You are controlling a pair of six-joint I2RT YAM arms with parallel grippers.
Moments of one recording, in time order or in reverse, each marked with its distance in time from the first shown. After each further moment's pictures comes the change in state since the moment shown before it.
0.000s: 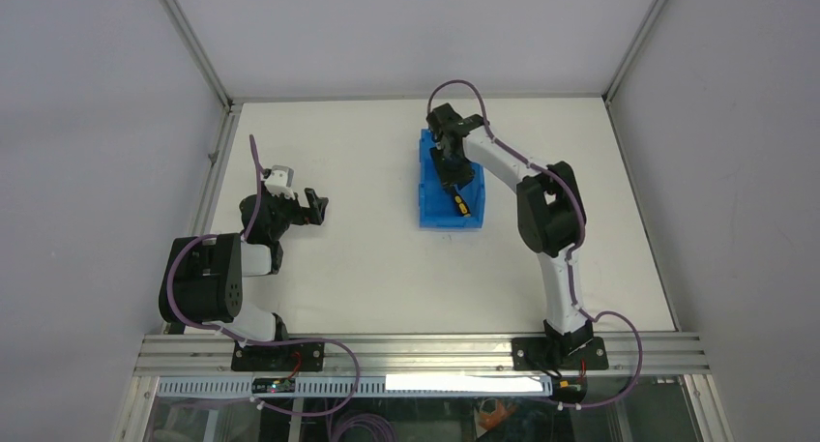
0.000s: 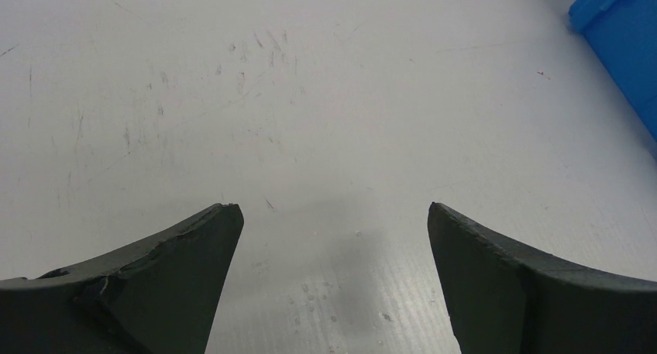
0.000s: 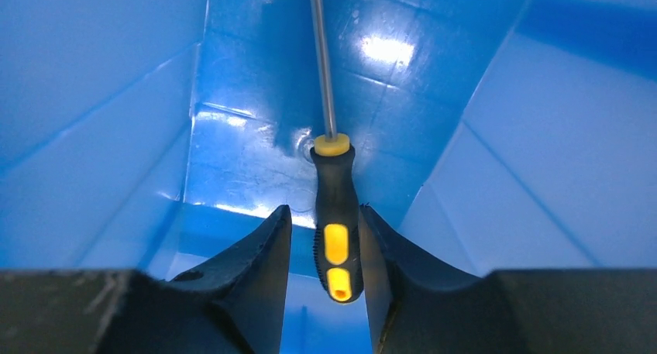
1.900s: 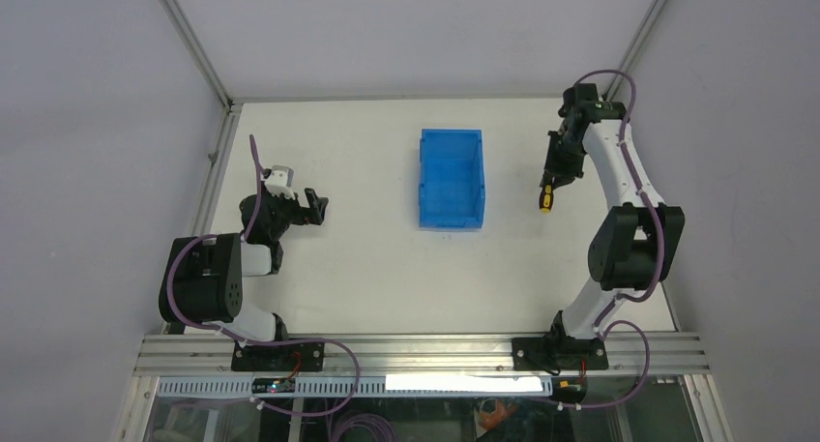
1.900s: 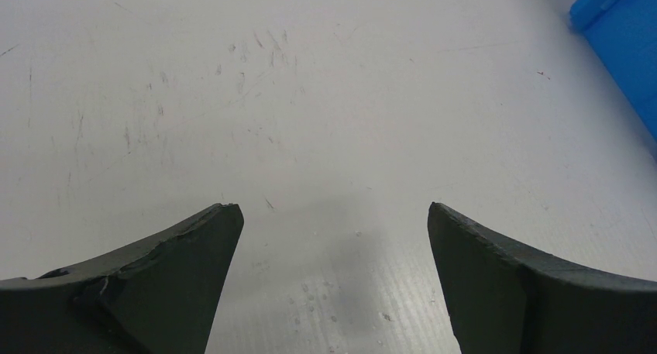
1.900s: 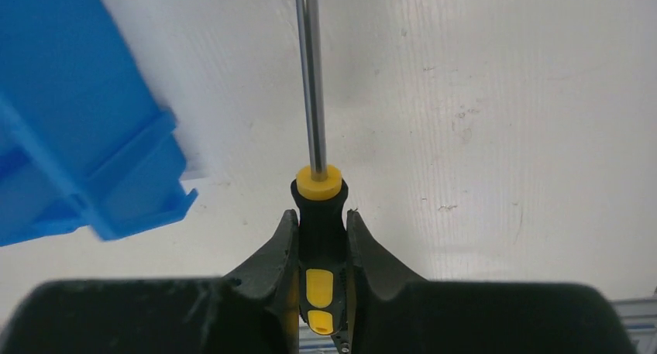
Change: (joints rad) left arm 0.000 0.000 0.000 0.000 0.000 0.000; right arm -0.536 -0.441 -0.301 -0.192 -0.114 0.046
